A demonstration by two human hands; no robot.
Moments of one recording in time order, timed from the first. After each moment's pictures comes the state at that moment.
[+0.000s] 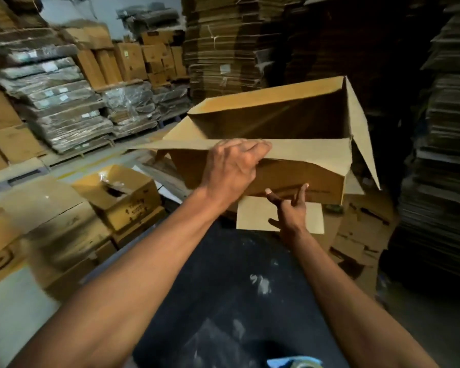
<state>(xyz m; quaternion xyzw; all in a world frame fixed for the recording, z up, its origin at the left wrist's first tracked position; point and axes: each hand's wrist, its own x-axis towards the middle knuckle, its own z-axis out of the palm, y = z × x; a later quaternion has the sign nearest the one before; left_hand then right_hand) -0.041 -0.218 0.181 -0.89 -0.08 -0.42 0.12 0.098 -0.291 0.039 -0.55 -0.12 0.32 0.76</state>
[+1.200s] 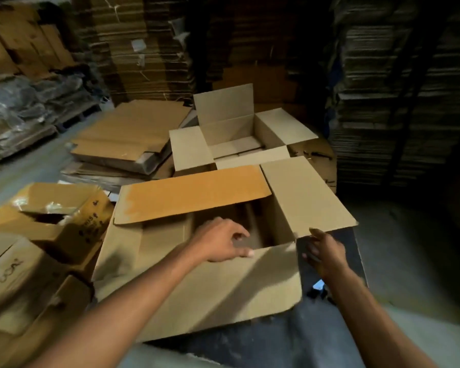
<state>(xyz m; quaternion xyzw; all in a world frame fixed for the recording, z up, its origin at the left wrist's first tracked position) -0.216 -0.129 0.042 -0.98 -0.04 0.14 -0.15 -0.088 -0.369 -0.086 -0.60 0.24 0.20 0.74</state>
